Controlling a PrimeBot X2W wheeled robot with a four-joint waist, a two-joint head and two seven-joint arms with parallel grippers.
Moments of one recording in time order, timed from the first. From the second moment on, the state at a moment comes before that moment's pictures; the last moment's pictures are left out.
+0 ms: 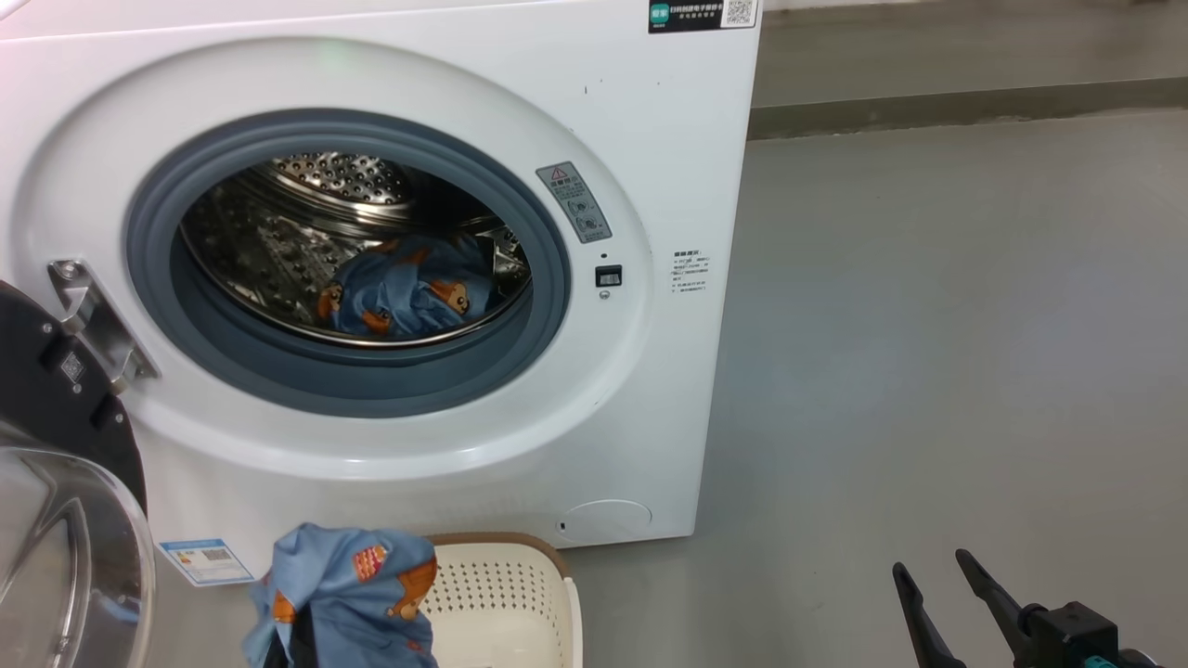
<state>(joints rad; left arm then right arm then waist) 0.16 0.07 -0.16 0.11 -0.27 0.14 -0.25 0.06 -0.15 0.02 0.27 0.19 0.13 -0.25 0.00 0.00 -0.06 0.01</state>
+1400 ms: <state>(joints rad) -0.50 0.14 -0.02 0.32 -0.24 0.14 -0.25 -0.08 -0.09 0.07 0.22 0.19 0.13 -0.25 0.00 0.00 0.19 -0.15</state>
